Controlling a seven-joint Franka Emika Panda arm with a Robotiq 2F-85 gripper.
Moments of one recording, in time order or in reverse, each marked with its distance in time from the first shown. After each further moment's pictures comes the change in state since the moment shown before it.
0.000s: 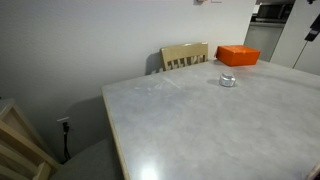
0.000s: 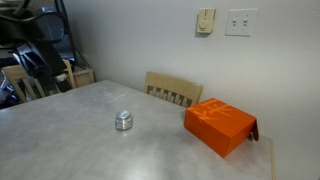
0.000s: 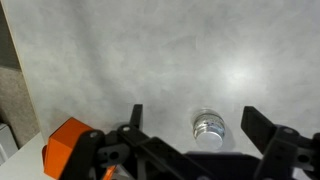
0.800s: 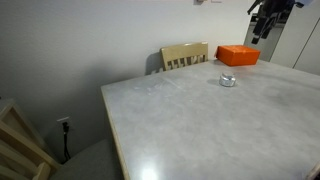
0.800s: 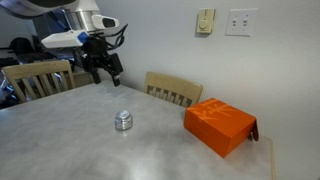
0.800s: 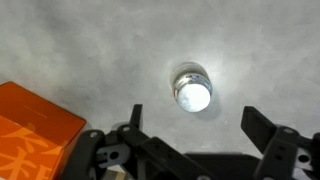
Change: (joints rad) arm 0.039 0.539 -0.008 0.491 0.162 -0.005 -0.153
